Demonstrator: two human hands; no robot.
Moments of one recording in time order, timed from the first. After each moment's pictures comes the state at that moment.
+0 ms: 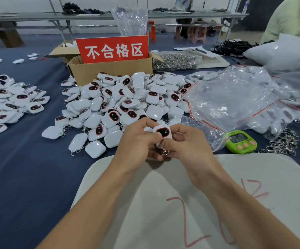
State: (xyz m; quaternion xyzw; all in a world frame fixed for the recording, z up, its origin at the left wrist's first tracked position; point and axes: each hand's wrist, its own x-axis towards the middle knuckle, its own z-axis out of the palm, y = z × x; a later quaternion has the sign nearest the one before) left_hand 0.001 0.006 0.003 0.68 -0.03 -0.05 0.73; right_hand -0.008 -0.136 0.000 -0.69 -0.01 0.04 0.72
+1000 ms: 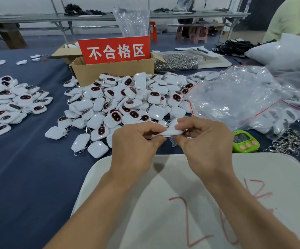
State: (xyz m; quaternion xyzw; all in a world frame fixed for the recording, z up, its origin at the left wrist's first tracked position) left_hand -0.009 0.004 0.002 0.83 -0.03 0.20 0.53; right_hand -0.011 -0.144 0.011 -0.80 0.00 -0.19 0.57
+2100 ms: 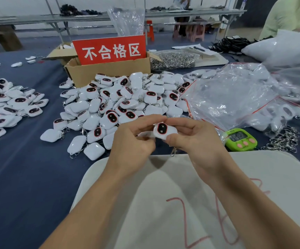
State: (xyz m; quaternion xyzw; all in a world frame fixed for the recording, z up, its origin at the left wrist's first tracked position) left_hand -0.001 0.010 0.001 0.76 -0.09 0.10 0.64; right_hand -0.005 -0.154 0.011 -0.66 -0.04 0.01 0.75
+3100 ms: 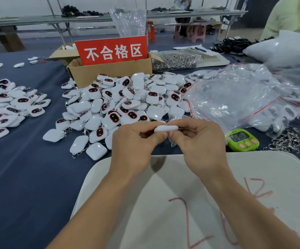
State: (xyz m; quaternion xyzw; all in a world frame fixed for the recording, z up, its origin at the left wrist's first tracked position) left_hand 0.001 0.008 -0.005 0.78 -0.12 0.17 0.59; right_hand -0.010 -0.144 0.010 -0.77 -0.04 -0.15 0.61
